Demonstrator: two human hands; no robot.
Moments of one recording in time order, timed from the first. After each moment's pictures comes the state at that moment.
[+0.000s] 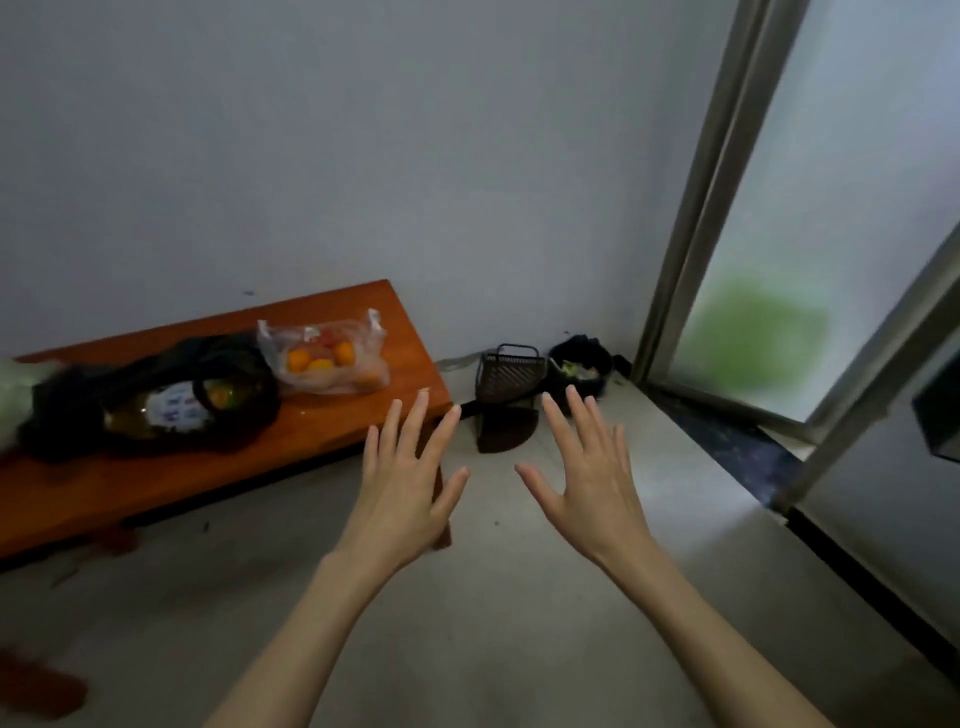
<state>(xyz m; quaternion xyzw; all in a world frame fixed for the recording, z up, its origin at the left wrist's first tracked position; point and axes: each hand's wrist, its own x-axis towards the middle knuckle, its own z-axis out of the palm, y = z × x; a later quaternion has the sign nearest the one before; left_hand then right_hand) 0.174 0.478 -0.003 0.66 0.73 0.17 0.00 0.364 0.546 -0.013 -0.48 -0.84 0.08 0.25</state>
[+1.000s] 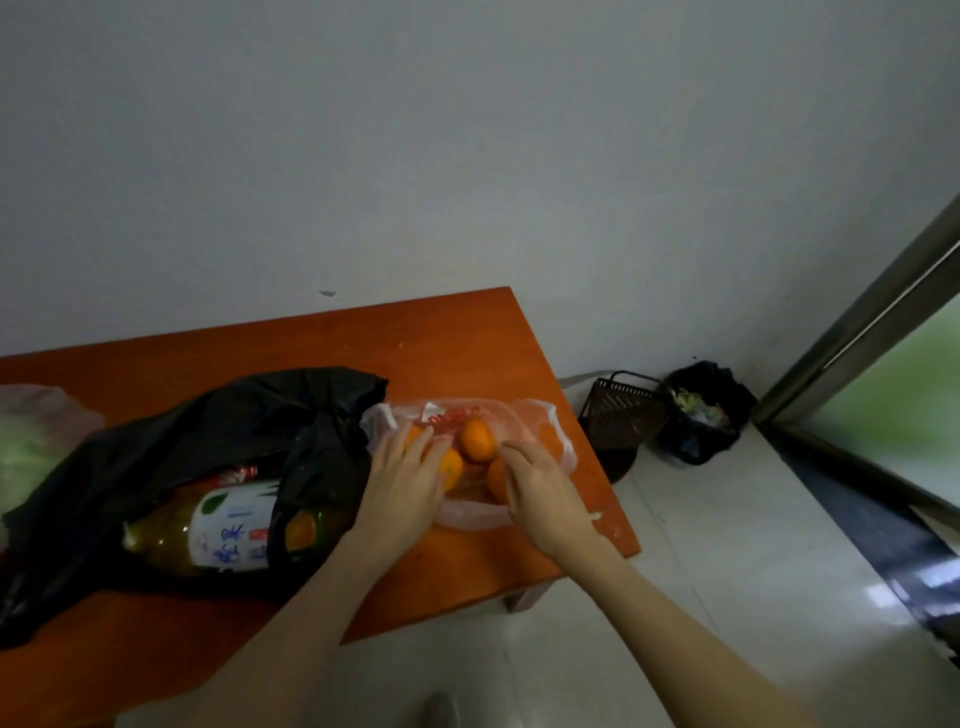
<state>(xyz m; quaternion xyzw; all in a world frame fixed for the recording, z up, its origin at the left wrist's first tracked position) -0.221 0.731 -0.101 0.63 0.77 0.06 0.02 -0.061 0.807 -0.095 -0.36 -0.90 0.20 0.15</state>
